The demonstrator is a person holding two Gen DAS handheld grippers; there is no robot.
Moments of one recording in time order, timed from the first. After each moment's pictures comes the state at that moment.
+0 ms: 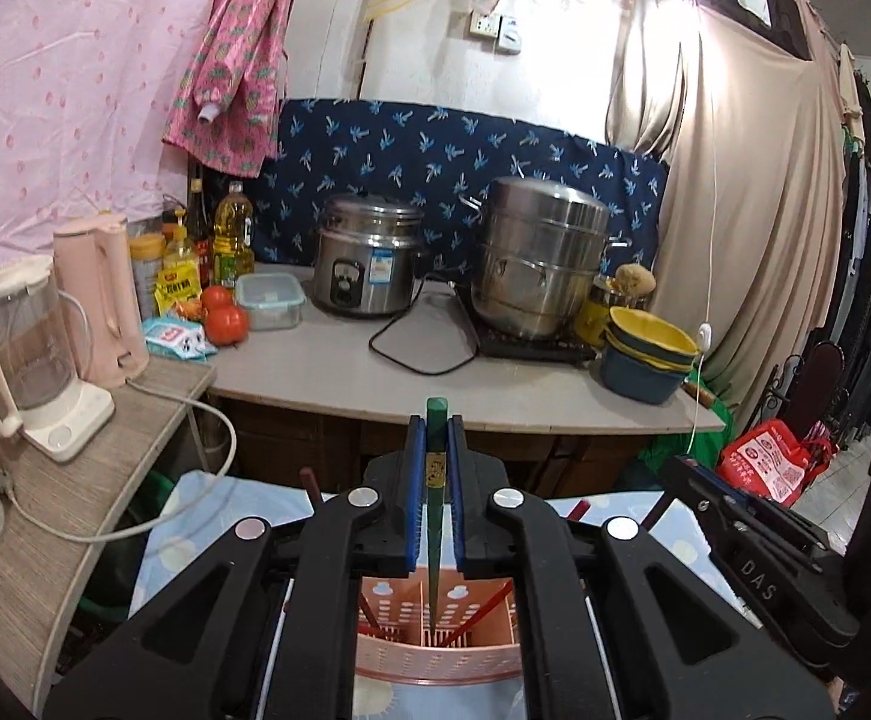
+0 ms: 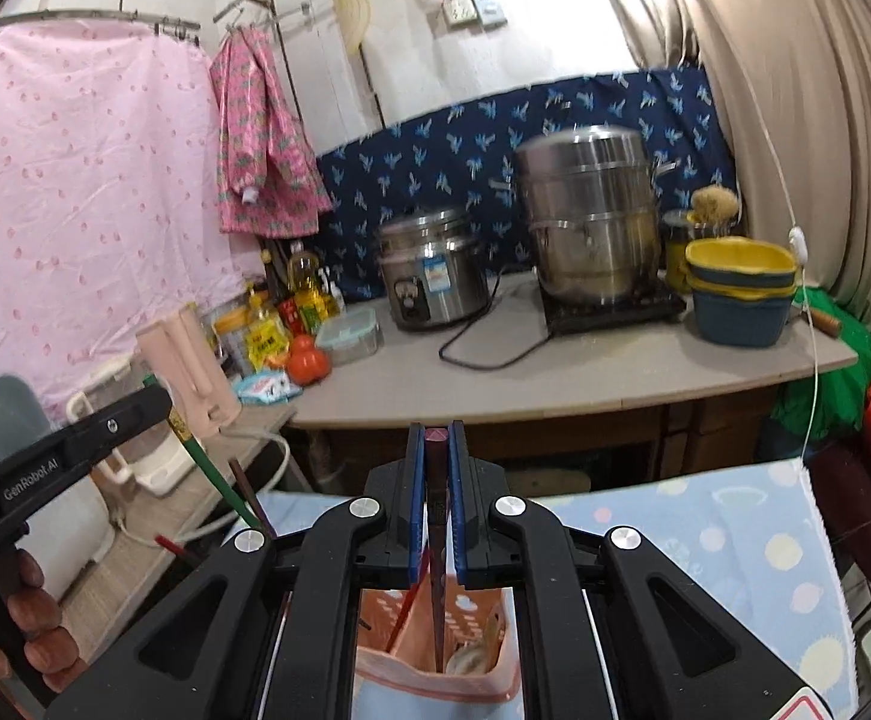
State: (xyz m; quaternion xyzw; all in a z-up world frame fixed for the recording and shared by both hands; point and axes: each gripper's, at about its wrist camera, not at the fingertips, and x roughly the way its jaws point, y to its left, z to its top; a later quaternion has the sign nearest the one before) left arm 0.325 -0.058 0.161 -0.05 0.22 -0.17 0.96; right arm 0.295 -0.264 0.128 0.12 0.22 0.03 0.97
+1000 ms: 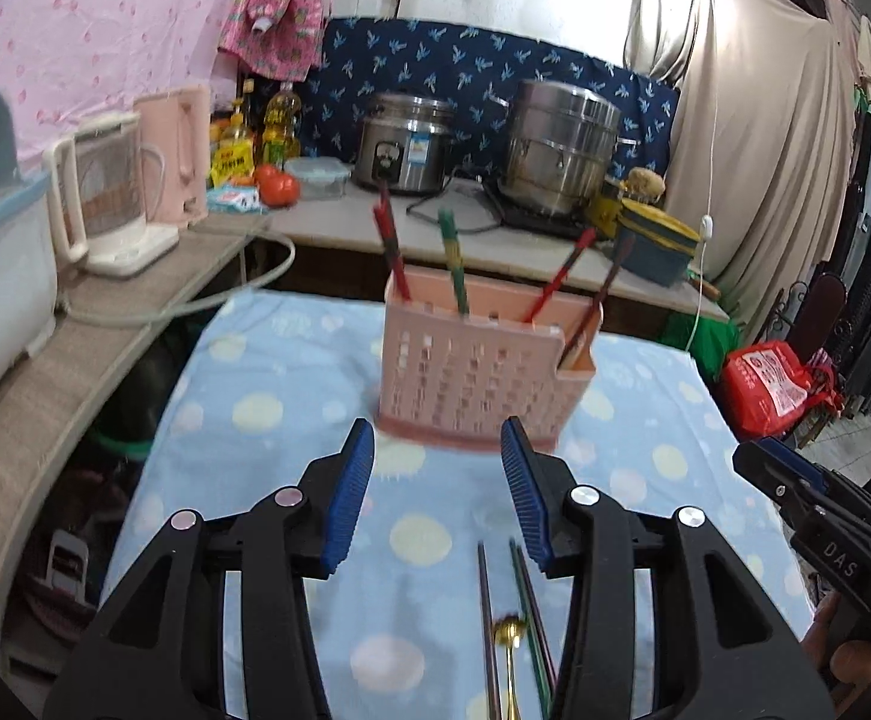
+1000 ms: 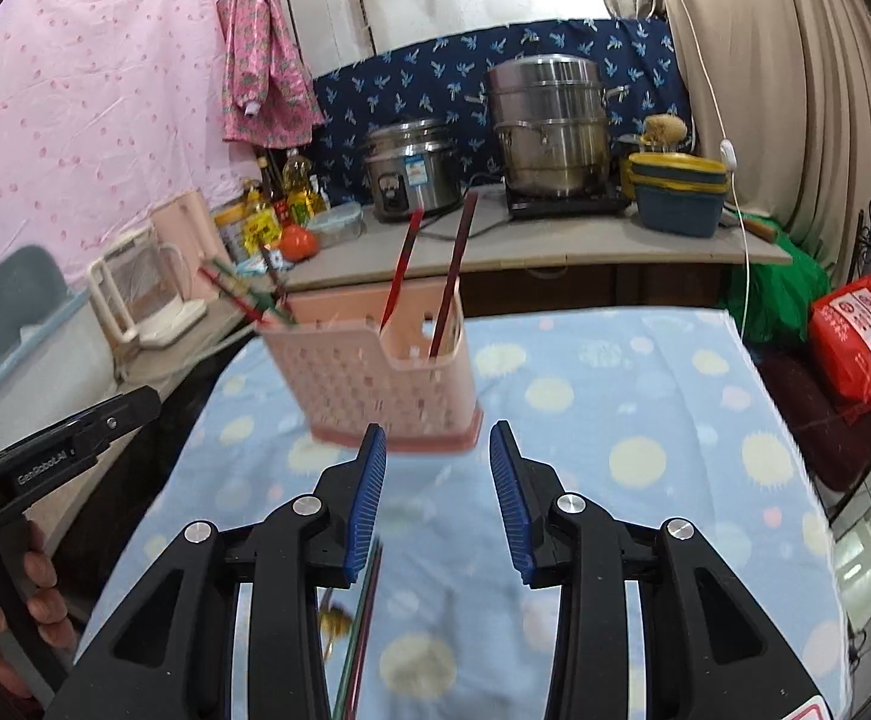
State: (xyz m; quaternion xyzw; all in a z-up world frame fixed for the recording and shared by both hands) left arm 0.176 -0.013 0.062 -0.05 0.31 -0.14 0.94; right arm 0.119 -0.248 0.055 0.10 0.29 0.01 0.95
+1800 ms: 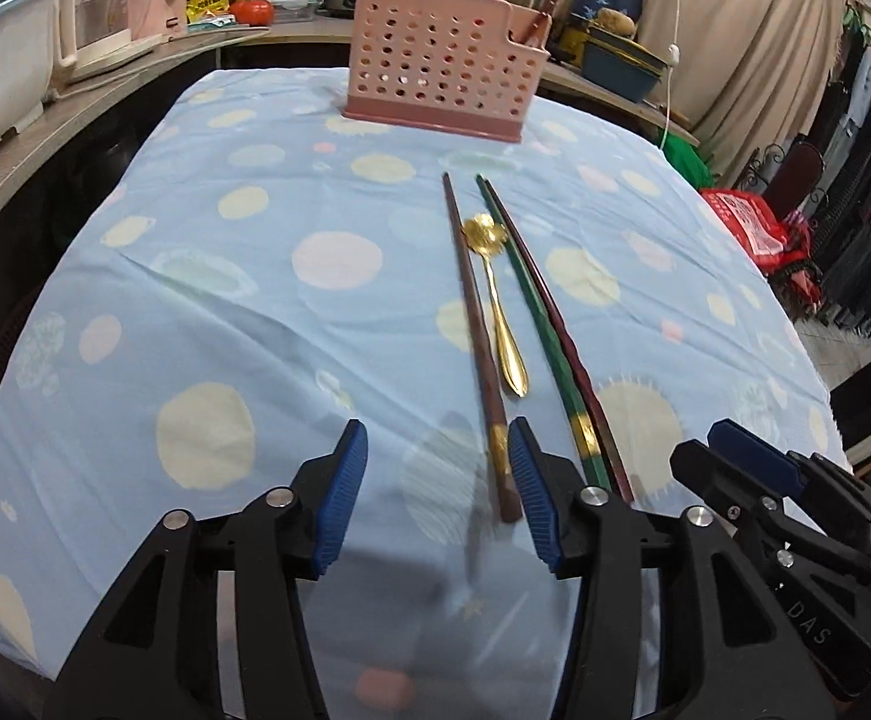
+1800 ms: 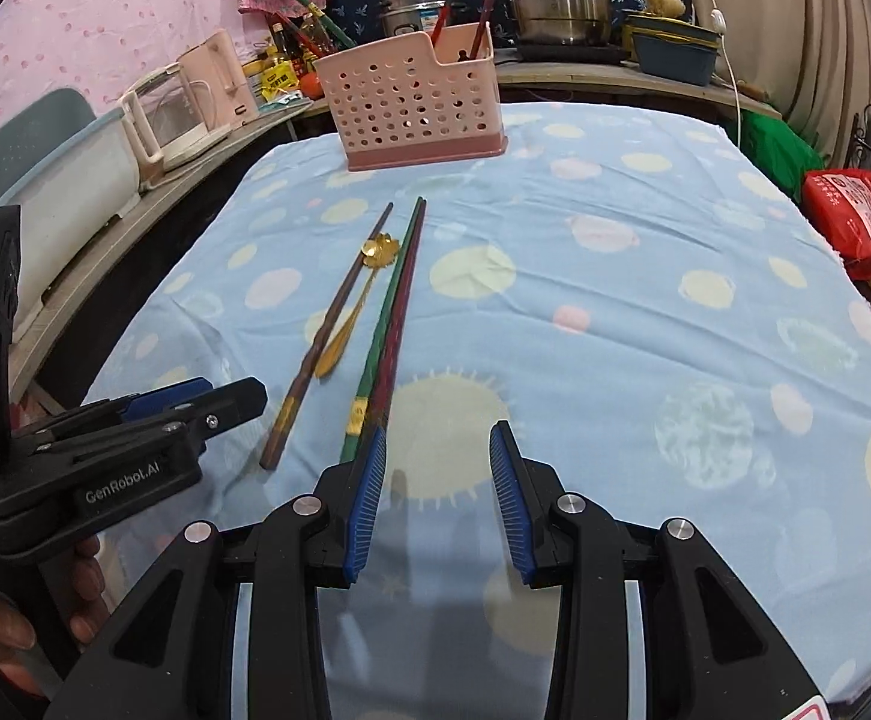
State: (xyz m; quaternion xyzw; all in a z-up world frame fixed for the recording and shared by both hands) left arm 0.046 -0.017 -0.074 -0.02 0.45 -0.18 0.87; right arm -0.028 -0.183 -0.065 0.09 0.41 0.01 0.91
